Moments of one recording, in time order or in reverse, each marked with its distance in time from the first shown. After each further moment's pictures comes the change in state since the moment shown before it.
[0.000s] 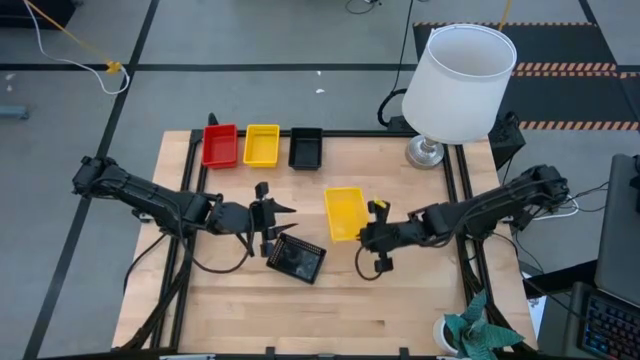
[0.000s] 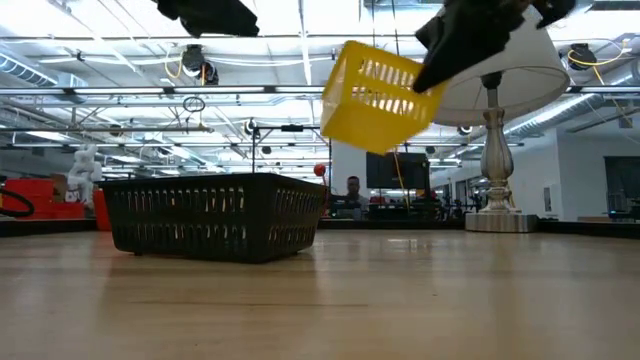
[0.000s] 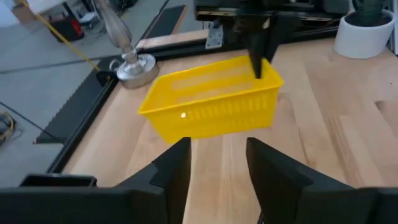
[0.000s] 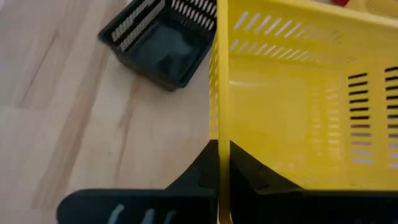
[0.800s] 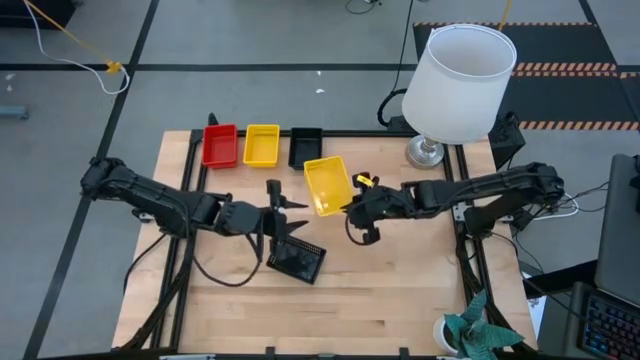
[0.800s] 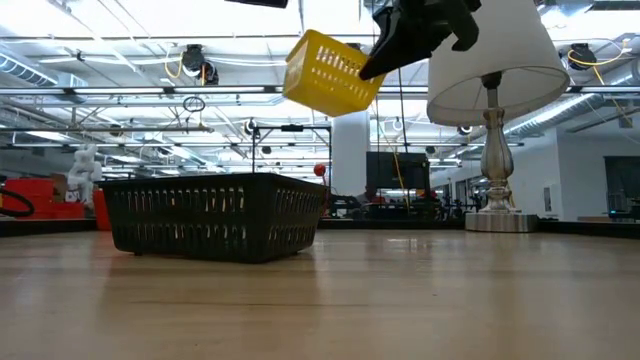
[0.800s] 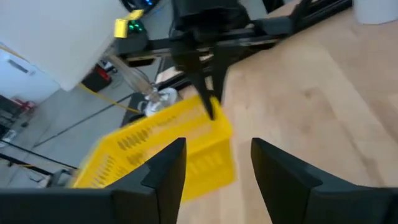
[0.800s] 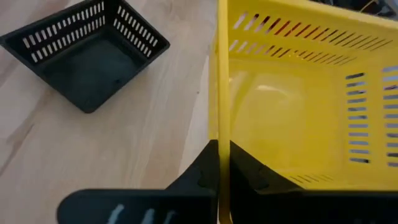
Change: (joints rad) left arm 0.003 0.109 0.147 0.009 -0.053 0.364; right arm -0.198 0.032 0.099 0.092 -0.030 -0.431
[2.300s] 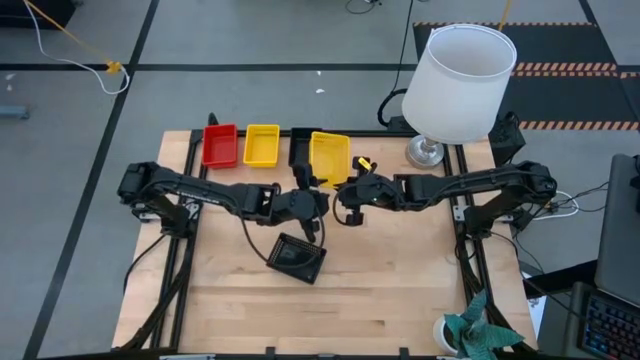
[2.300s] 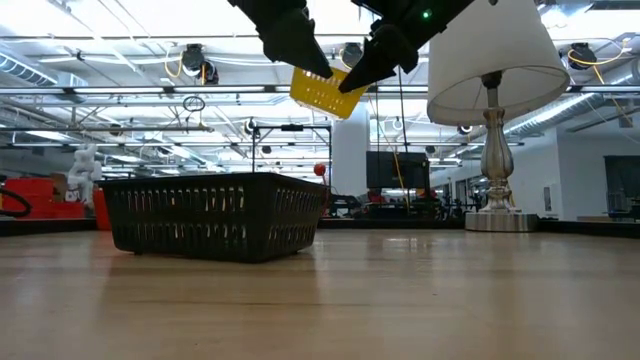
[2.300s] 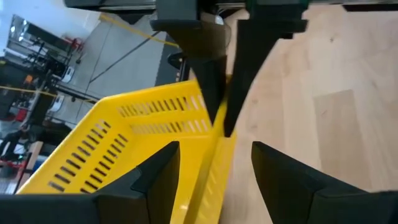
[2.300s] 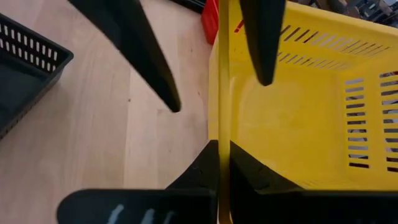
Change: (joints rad) left arm 0.171 0.354 0.317 -0.219 -0.176 0.022; right arm -0.077 0.066 0.000 0.160 0.159 0.091
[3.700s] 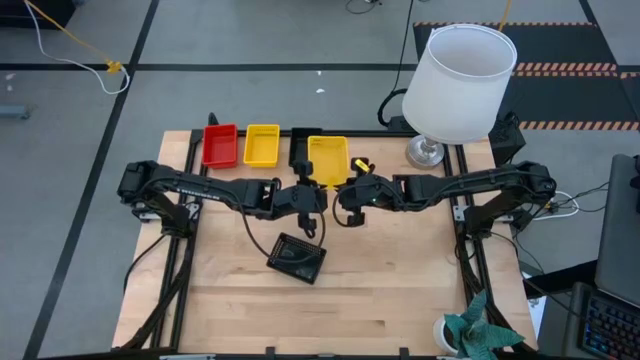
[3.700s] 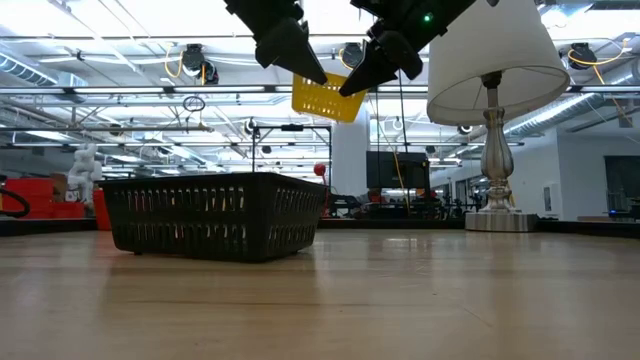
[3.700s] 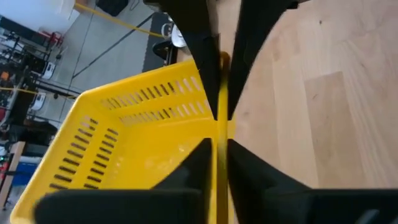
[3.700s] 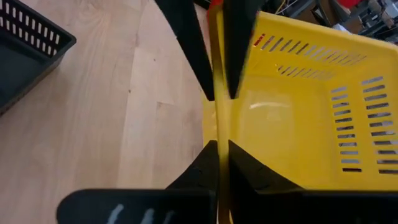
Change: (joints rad) left arm 0.038 -0.002 0.000 -0.072 0.099 -0.004; right arm 0.000 0.000 -0.002 0.003 -0.002 -0.072
